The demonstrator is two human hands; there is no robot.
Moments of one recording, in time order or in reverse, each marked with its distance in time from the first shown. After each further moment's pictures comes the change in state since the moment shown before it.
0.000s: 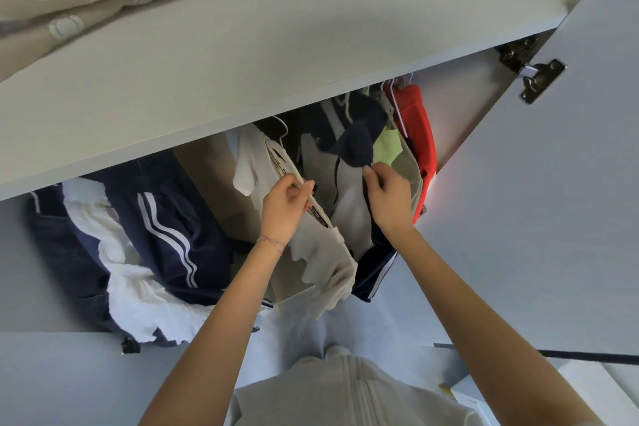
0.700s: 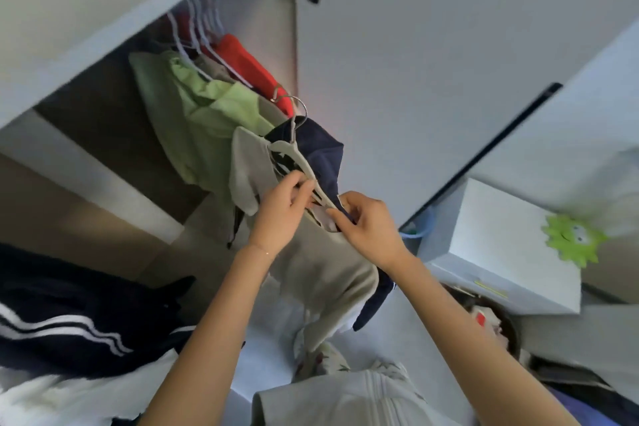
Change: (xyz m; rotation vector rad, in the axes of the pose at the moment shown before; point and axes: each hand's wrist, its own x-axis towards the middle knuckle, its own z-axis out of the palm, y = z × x) left_hand -0.088 0.018 0.097 0.311 -0.728 0.321; right_hand -0.192 0.023 -0.085 -0.053 0.168 0.222
